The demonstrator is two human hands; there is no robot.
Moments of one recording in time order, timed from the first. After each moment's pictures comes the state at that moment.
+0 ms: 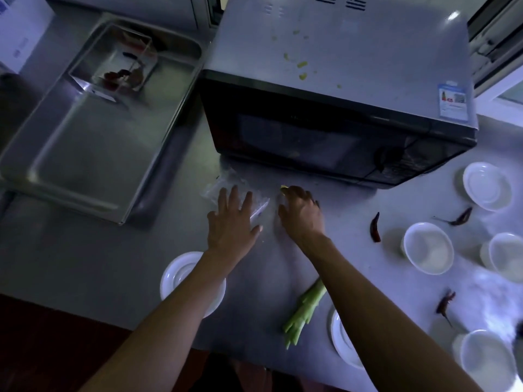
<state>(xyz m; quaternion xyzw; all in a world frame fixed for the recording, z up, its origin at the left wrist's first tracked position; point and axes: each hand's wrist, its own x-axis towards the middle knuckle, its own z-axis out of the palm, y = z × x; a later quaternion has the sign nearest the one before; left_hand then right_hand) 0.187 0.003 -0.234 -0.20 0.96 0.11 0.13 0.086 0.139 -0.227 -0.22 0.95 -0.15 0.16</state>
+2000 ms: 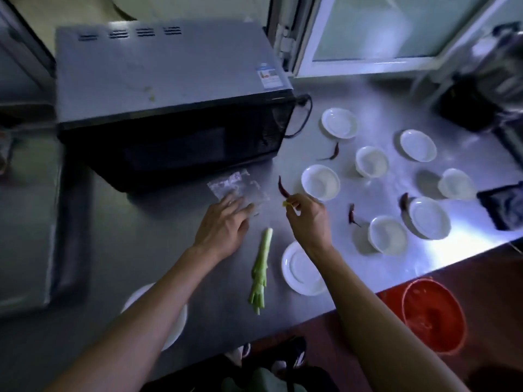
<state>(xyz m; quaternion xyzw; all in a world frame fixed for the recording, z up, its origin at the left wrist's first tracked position) 0.162 0.091 -0.179 0.26 0.94 0.21 -0.03 0.171 0.306 -0.154 0.07 0.94 -0.32 -0.06</state>
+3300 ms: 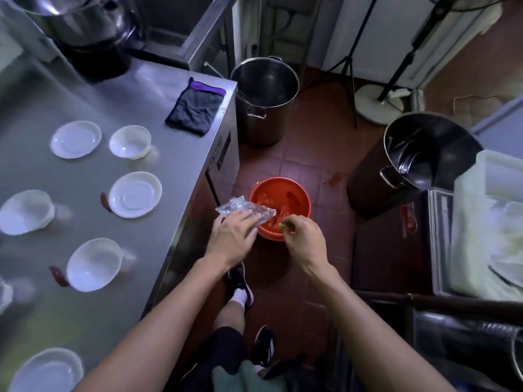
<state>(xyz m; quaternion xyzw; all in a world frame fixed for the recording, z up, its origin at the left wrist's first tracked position) 0.384 0.696 -0.207 0.59 0.77 0.15 0.18 0.561 0.777 -0.198 0.53 0.80 -0.25 -0.11</state>
